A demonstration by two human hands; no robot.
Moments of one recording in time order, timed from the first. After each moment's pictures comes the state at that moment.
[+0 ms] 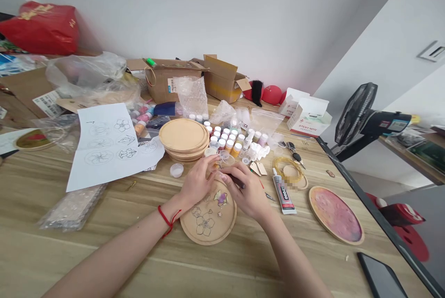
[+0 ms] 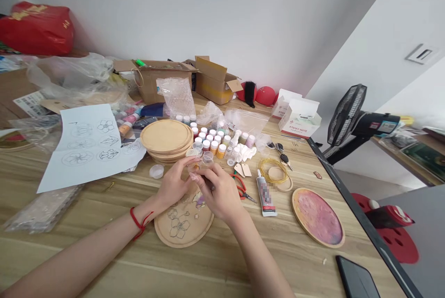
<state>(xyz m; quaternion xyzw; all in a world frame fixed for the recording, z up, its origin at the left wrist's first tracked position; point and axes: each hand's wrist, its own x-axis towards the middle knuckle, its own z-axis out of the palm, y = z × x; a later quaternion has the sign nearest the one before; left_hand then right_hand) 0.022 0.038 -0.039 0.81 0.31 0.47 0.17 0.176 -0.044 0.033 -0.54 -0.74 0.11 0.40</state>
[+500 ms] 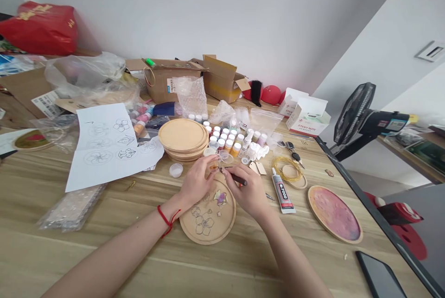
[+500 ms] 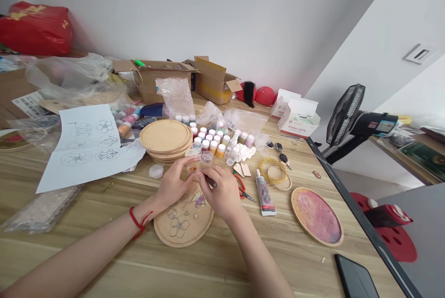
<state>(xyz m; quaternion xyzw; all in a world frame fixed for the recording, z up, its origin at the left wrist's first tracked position) 0.023 0.038 -0.039 0.80 0.31 0.48 0.16 0.177 -0.039 0.025 -0.53 -0.73 0.03 0.44</state>
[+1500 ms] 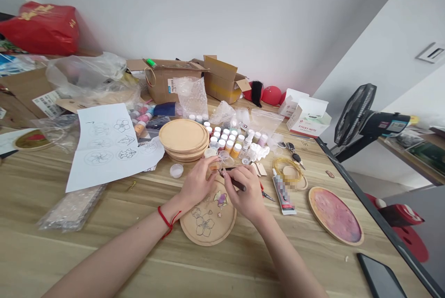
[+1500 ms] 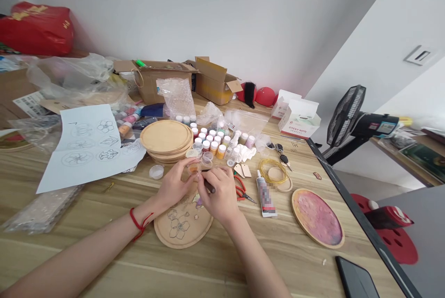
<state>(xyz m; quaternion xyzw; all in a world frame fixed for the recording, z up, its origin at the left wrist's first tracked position) 0.022 0.037 -0.038 0.81 0.32 0.47 0.18 0.173 -0.037 0.015 -0.52 -0.74 -0.03 0.43</state>
